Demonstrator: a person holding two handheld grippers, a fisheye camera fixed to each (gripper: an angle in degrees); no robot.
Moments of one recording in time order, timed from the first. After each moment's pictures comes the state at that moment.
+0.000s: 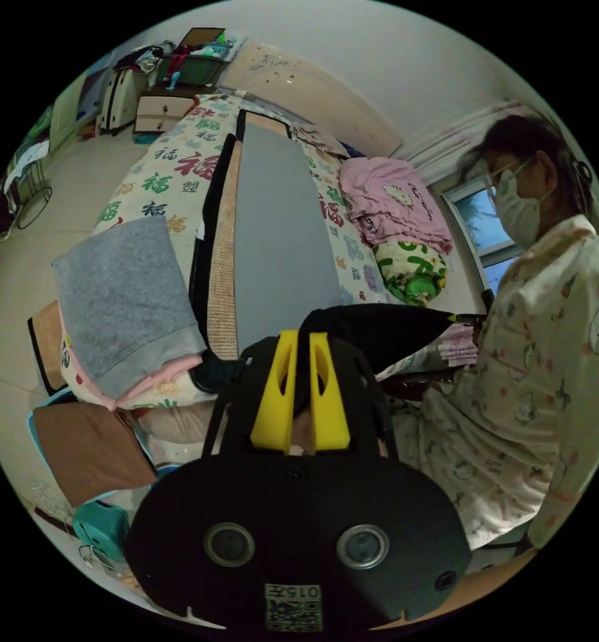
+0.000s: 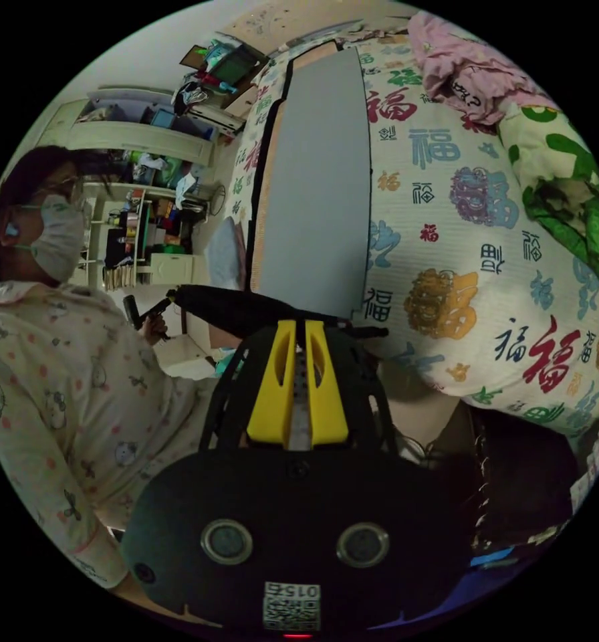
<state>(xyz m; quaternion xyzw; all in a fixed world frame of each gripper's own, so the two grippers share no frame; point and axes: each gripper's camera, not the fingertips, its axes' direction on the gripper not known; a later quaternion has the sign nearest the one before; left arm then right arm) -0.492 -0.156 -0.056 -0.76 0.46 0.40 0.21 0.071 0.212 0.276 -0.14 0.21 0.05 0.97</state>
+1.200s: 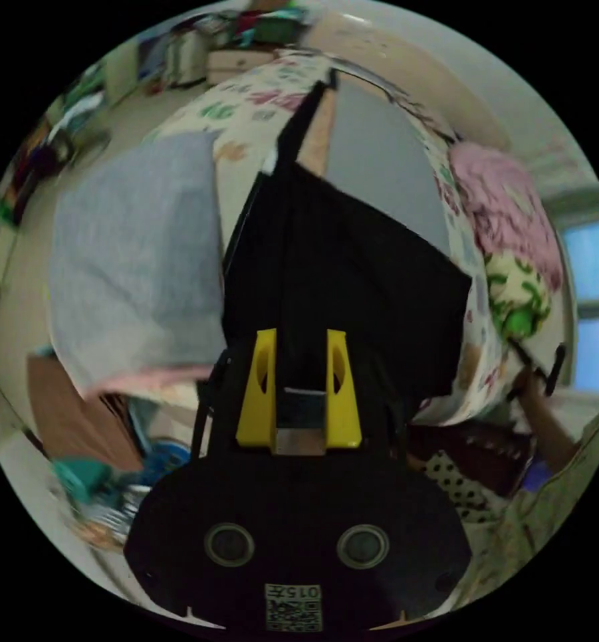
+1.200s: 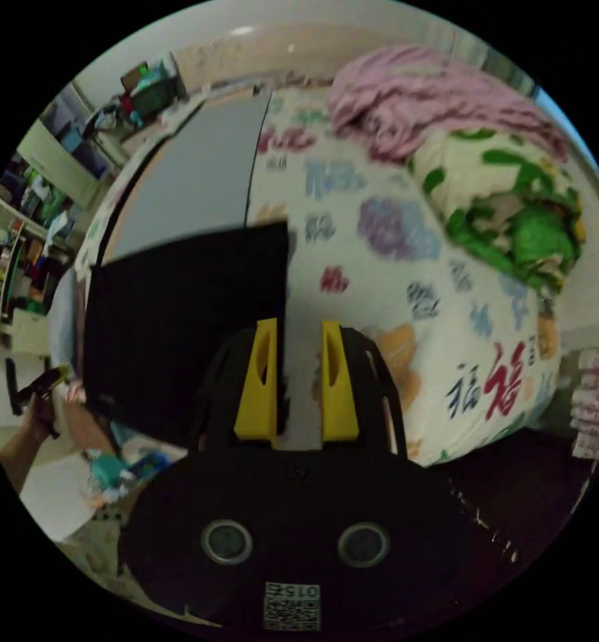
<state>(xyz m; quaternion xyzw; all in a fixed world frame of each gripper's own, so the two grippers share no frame) -0.674 -0.021 -0.226 -0.77 0.28 0.48 0.30 0.447 0.249 0.411 -0.01 0.48 0.05 0.88</state>
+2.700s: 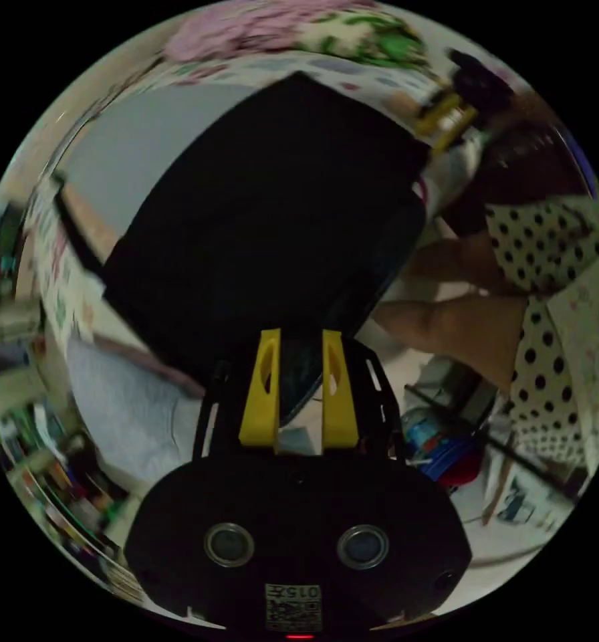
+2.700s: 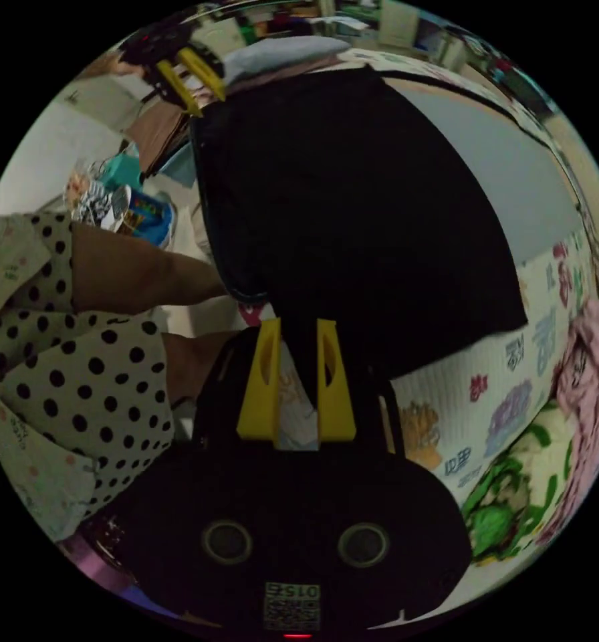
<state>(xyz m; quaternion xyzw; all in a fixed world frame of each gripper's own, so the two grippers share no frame) -0.398 -0.072 -0.555 -0.43 0.53 0.72 -0.10 0.791 0.559 0.463 -0.39 0.40 -0.40 0.73</state>
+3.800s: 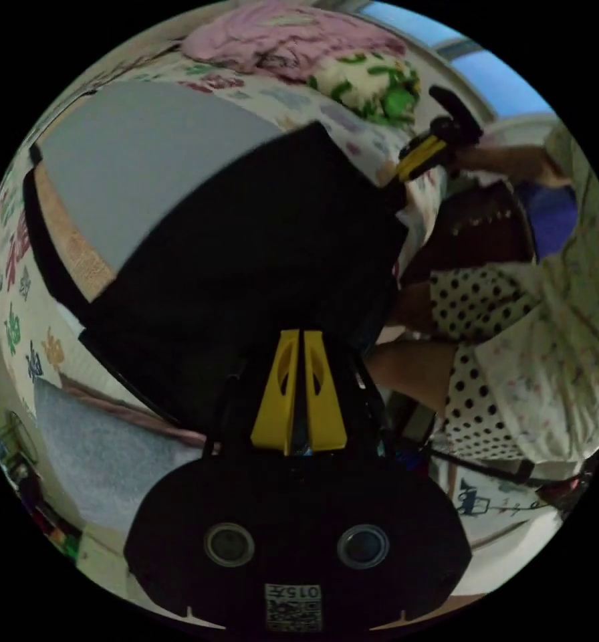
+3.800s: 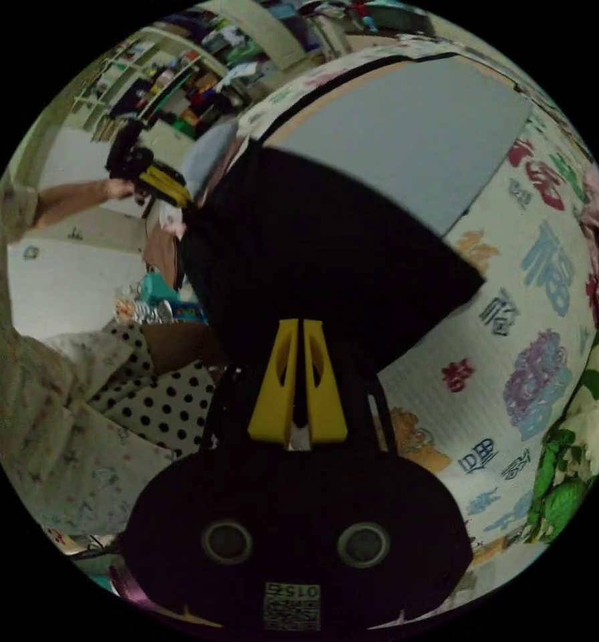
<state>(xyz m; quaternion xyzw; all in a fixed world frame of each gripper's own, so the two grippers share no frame) -0.155 0.048 -0.484 -0.59 0.53 0.59 -0.12 0.894 0.326 0.362 -0.29 0.28 -0.22 0.89</state>
